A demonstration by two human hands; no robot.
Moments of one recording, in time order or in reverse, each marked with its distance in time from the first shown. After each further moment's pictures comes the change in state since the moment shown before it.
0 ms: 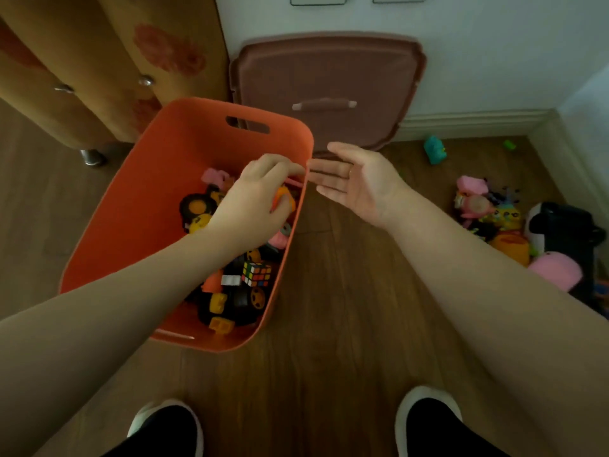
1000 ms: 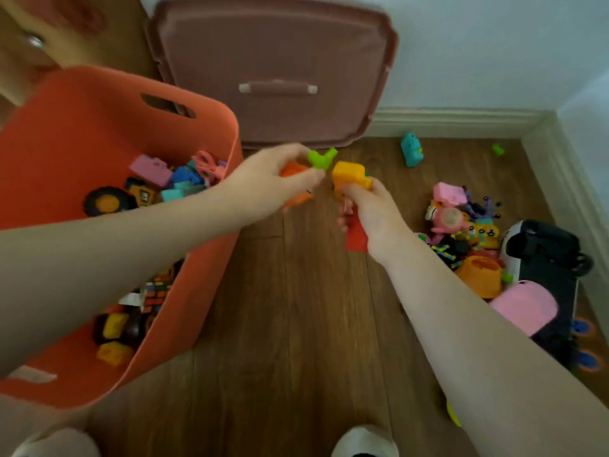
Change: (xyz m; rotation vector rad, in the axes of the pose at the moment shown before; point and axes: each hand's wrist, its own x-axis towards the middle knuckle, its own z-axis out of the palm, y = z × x) left_hand 0.097 0.056 0.078 -0.537 -0.131 -0.334; right_hand 0.034 0.011 -0.126 -0.269 0.275 -0.001
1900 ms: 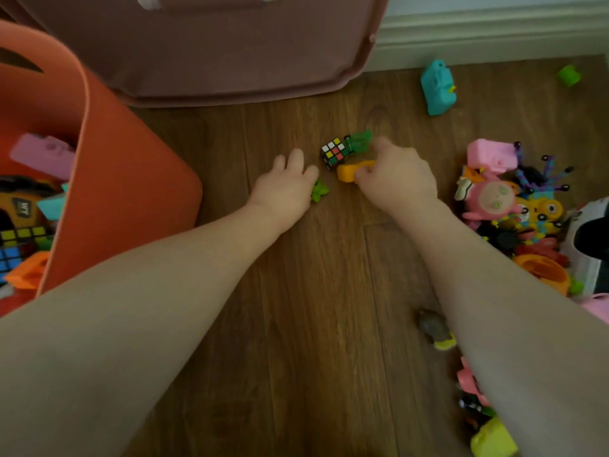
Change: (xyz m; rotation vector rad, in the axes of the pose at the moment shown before) left_hand 0.118 -0.121 0.117 1.020 -0.316 -0.072; right_hand 0.147 0.037 -0.057 -1.277 0.141 -0.128
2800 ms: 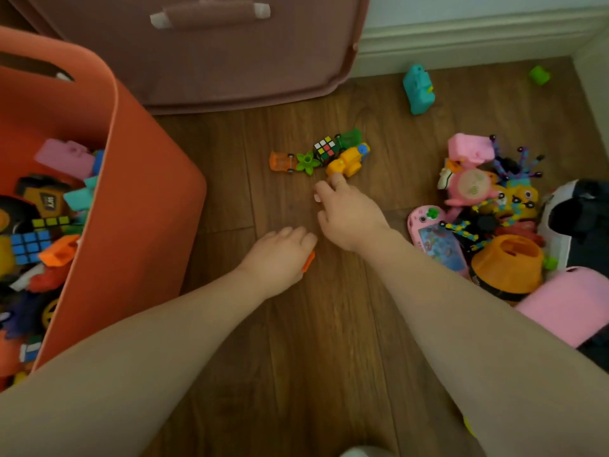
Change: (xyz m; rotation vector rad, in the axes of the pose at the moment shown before) left_hand -0.086 0.022 0.031 -0.013 -0.139 0.209; right_hand -0.050 -0.009 0.042 -0.063 -0.104 -0.405
